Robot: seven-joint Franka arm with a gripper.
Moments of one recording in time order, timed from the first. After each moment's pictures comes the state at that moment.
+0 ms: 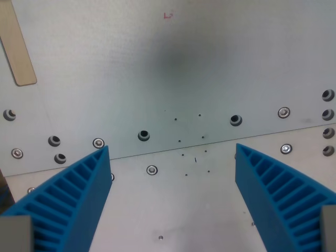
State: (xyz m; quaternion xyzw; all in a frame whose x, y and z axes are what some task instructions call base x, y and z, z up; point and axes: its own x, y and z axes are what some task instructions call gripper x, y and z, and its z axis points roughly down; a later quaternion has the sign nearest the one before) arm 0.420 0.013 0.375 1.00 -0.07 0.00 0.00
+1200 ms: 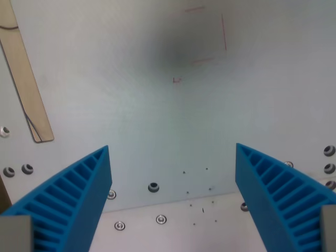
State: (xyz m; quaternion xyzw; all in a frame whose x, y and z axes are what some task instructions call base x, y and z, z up) arm 0.498 0.006 0.373 1.00 -0.07 0.01 0.00
